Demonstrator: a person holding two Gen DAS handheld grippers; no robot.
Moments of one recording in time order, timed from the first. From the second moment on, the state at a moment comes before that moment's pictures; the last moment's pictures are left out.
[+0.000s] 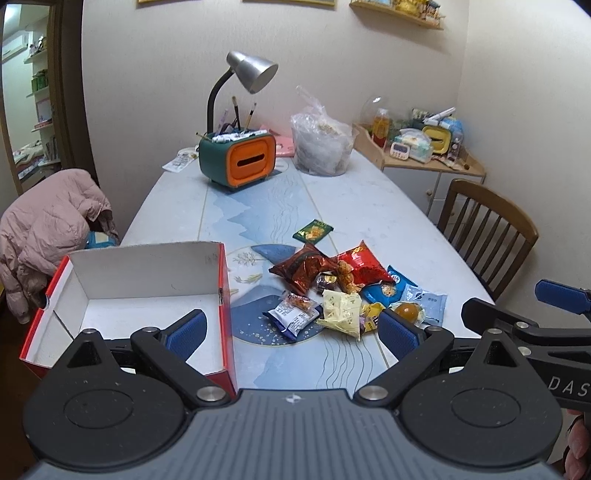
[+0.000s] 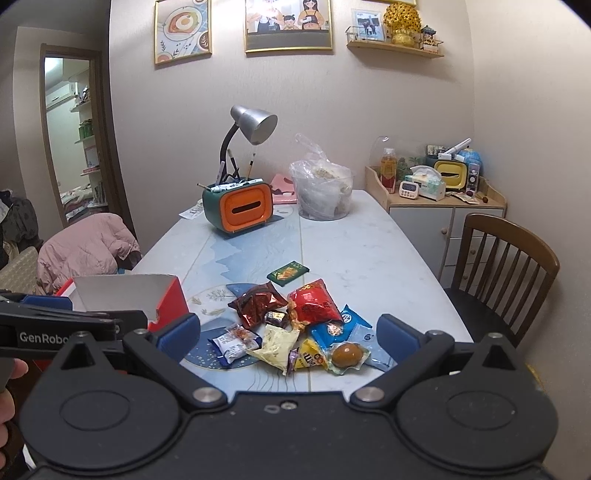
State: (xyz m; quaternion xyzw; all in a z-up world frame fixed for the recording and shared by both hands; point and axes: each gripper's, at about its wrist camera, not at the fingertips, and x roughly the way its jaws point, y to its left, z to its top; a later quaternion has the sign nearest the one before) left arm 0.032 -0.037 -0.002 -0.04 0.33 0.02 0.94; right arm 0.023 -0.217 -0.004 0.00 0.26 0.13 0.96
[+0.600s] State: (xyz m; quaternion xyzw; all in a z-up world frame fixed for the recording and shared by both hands) left arm 0.099 -0.084 -0.039 -0.04 0.39 0.05 0.92; right arm 0.100 -0.273 -0.052 -0.02 0.32 0.17 0.93
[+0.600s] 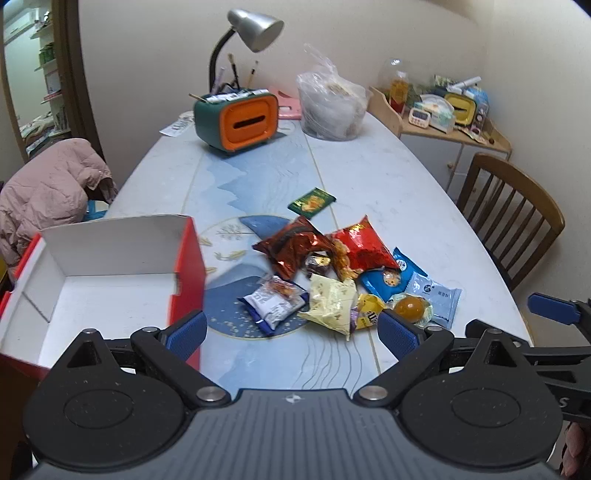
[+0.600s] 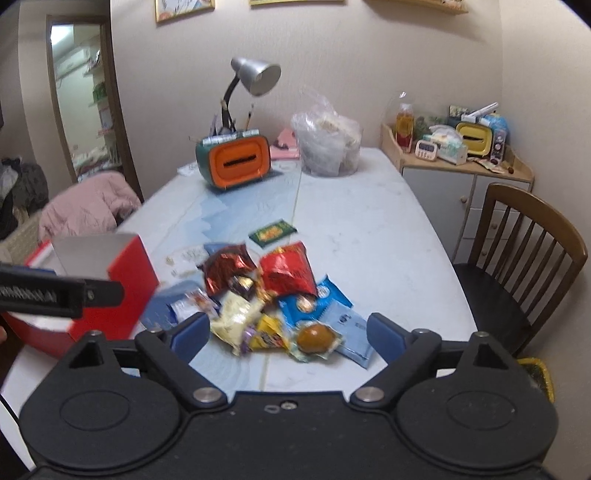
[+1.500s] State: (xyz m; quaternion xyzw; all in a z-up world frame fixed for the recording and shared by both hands) left arm 0.208 -0.104 -0.123 -0.01 0.47 0.04 0.88; right arm 0.200 -0.274 -0.147 -0.16 0.36 0.31 0.87
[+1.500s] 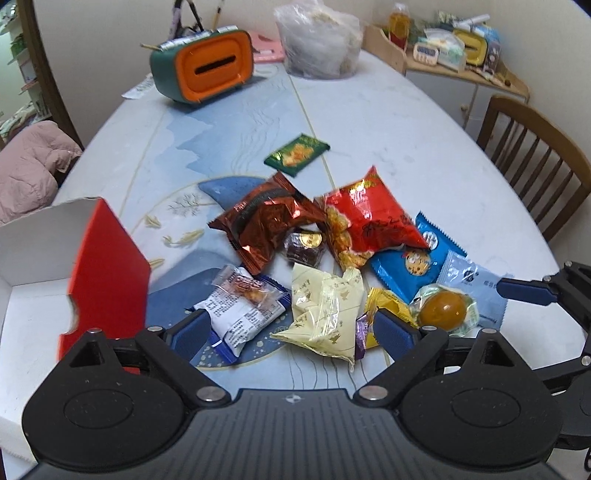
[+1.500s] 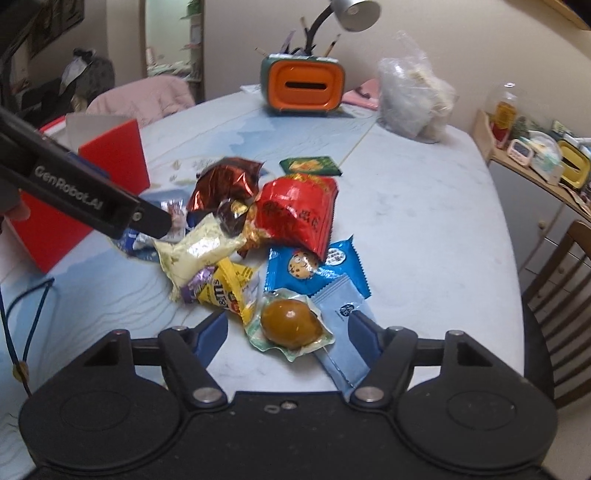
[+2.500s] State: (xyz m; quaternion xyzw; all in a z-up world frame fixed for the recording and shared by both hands) left arm 0.257 -0.108 -0.172 -0.03 0.54 0.01 0.84; right arm 0.214 -0.244 -0.179 -0.28 0.33 0.35 0.83
